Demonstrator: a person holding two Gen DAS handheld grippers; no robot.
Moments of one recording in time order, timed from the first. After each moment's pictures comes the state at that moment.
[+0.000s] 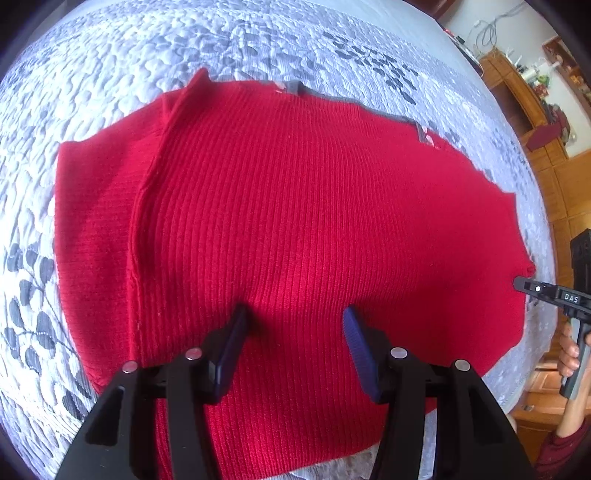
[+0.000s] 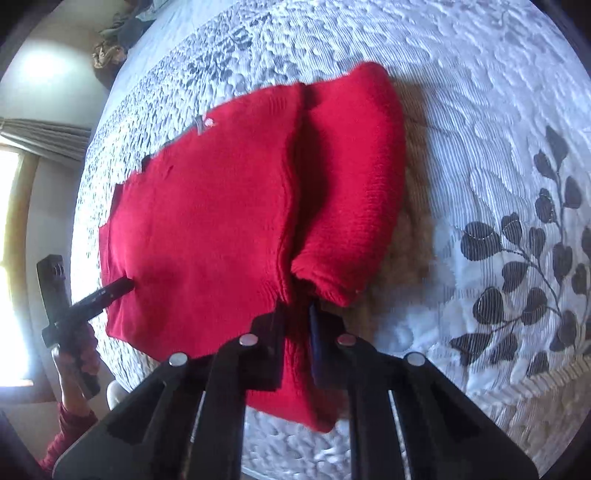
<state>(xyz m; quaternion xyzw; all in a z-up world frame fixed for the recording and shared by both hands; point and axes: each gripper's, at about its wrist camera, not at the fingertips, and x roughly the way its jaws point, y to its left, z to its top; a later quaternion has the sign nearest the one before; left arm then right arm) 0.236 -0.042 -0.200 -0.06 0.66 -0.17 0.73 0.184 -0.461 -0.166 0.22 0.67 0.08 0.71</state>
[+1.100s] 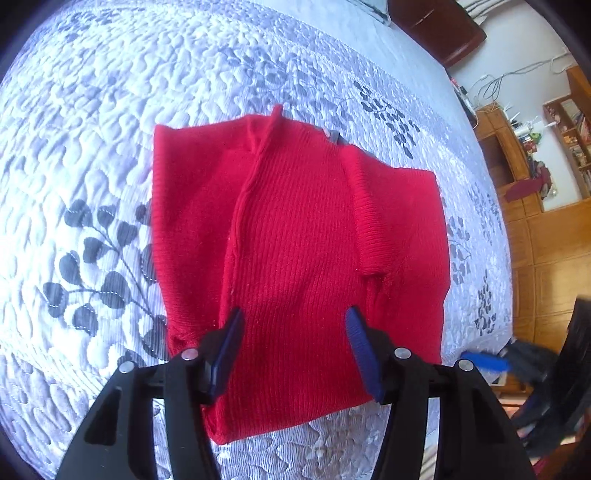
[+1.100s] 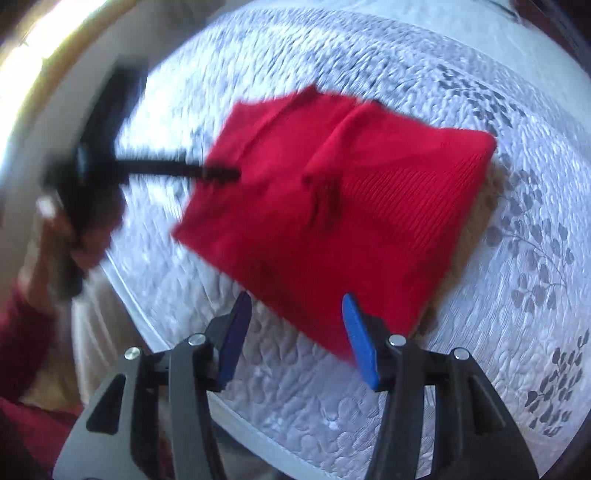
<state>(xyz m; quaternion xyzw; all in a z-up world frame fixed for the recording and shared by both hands) 0.231 0.038 -0.162 -0.16 0.64 -0.17 0.73 0.134 -0.217 -0.107 -0.08 0.63 0.28 0.72</state>
